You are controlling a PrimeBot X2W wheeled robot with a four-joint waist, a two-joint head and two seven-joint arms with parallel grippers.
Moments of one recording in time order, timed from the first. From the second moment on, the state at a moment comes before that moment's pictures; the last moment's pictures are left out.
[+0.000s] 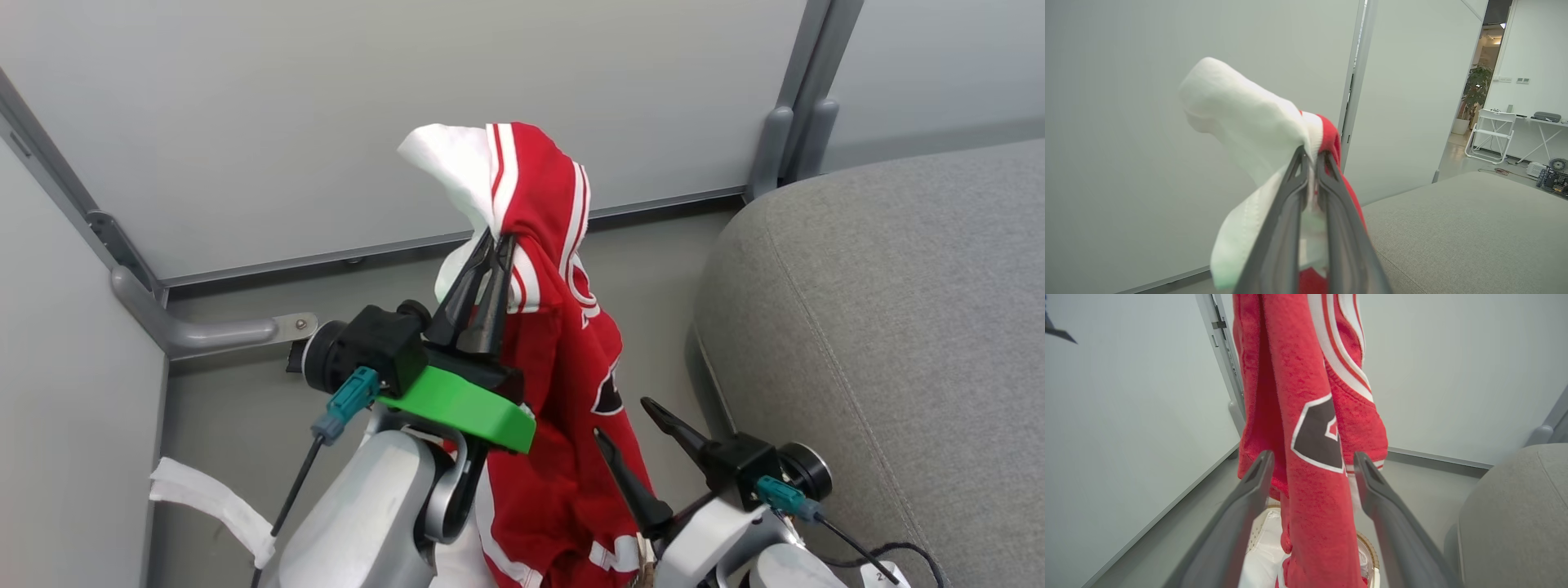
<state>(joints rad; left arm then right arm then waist) -0.42 0.05 -0.57 0.21 -0.48 0.00 -0.26 -0.19 -0.08 0.45 0.36 0.23 0.13 -0.26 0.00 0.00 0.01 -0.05</state>
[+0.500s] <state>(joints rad) -0.46 0.05 -0.75 0.19 -0.56 0.03 -0.26 -0.34 -0.05 0.50 0.50 0.21 0.13 -0.26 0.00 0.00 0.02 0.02</state>
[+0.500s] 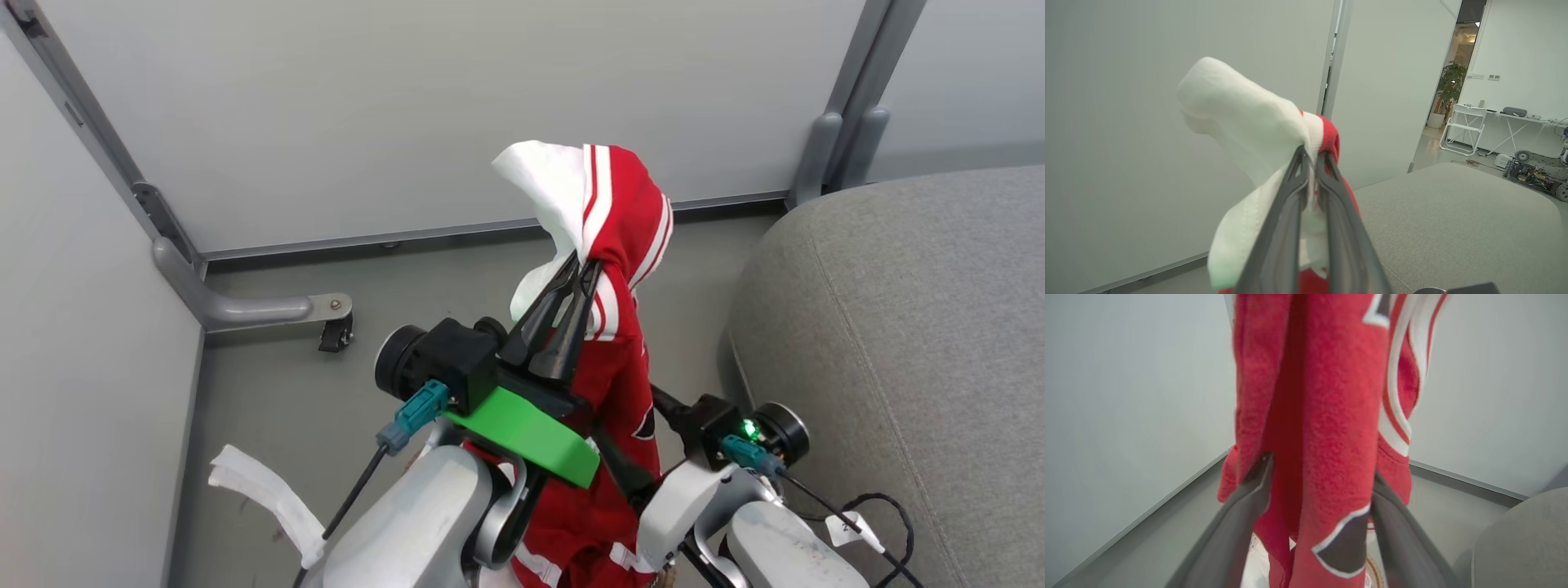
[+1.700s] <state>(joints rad) -0.40 0.05 -0.63 0.27 -0.47 0.03 -0.26 -0.29 -0.05 0.53 0.42 0.36 0.13 -0.26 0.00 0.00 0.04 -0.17</state>
